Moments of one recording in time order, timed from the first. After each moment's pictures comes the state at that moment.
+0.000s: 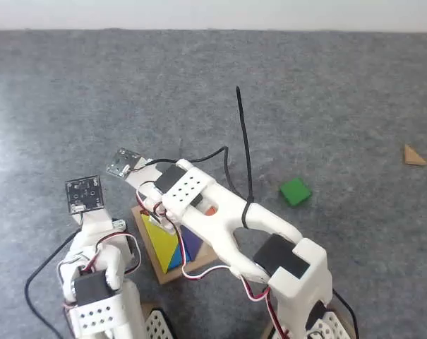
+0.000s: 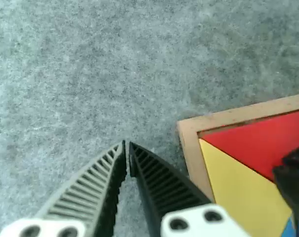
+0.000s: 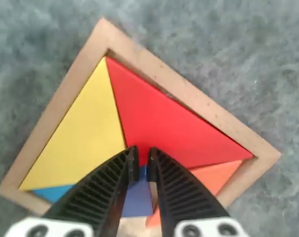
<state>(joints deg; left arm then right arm) -22.2 -103.2 96.8 71.9 3.3 -54.9 18.4 5.2 66.6 10.8</state>
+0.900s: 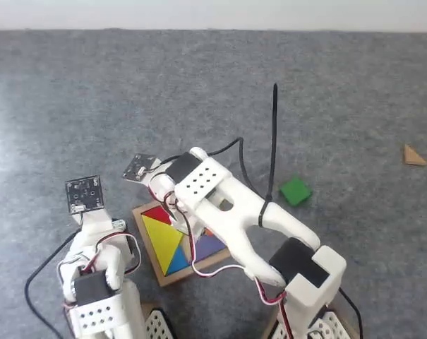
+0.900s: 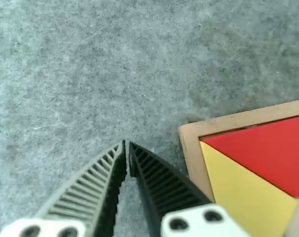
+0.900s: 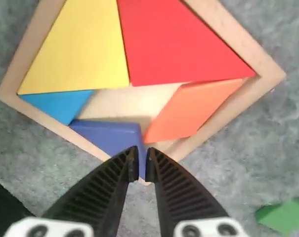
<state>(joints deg) -22.2 -103.2 96.8 71.9 3.3 -51.4 11.4 5.2 84.7 16.8</state>
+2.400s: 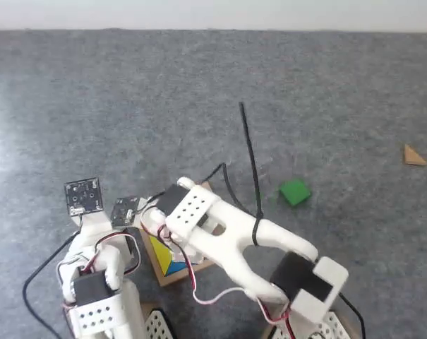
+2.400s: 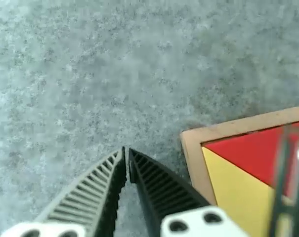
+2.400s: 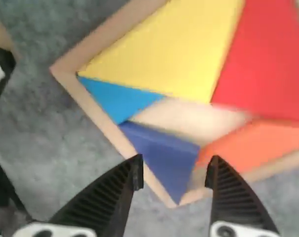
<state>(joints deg) -22.4 -103.2 96.8 72.0 3.3 -59.5 9.8 16.2 78.9 29.9</state>
